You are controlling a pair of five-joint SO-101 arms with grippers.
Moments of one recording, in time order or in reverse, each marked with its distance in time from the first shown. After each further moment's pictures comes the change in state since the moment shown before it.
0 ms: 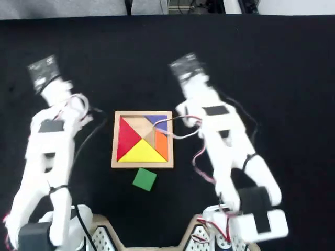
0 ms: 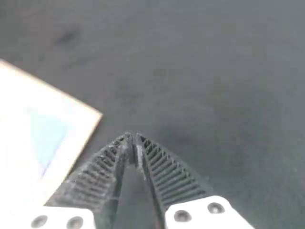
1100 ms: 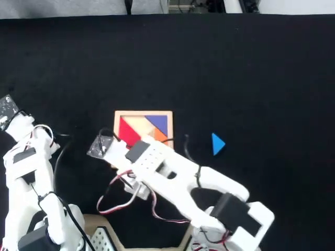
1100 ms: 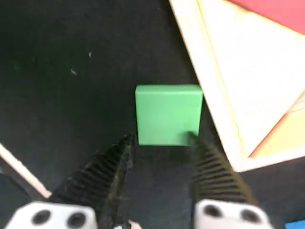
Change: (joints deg) left arm -18.9 -1.9 13.7 -3.8 -7.4; right arm -40.0 4.7 -2.4 33.5 -12.7
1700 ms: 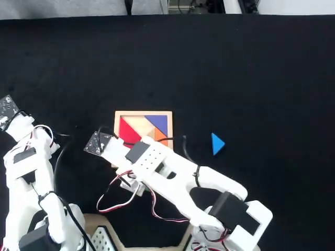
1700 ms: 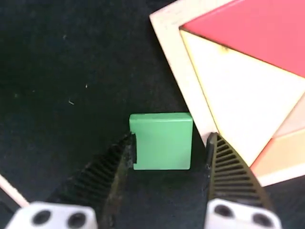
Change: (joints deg) left arm -0.8 0.0 0.0 0.0 0.0; right arm 0.0 0.5 1.2 -6.8 -0.4
